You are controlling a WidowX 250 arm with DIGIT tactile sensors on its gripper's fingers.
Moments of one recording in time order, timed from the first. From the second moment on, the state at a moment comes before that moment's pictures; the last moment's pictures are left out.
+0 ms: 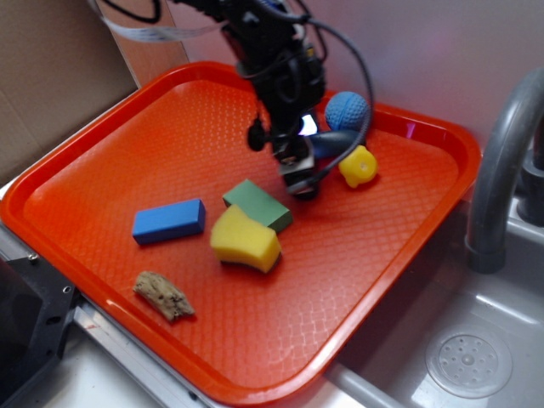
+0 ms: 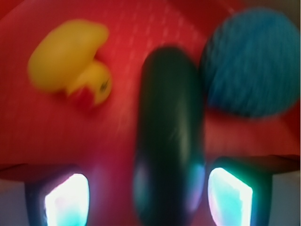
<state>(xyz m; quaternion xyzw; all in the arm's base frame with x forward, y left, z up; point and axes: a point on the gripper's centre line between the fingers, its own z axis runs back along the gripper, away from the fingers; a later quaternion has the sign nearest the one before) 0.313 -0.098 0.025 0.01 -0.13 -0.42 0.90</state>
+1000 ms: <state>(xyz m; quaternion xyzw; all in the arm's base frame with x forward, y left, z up) 0.275 -0.051 0.056 -0.07 0.02 -0.24 0.97</state>
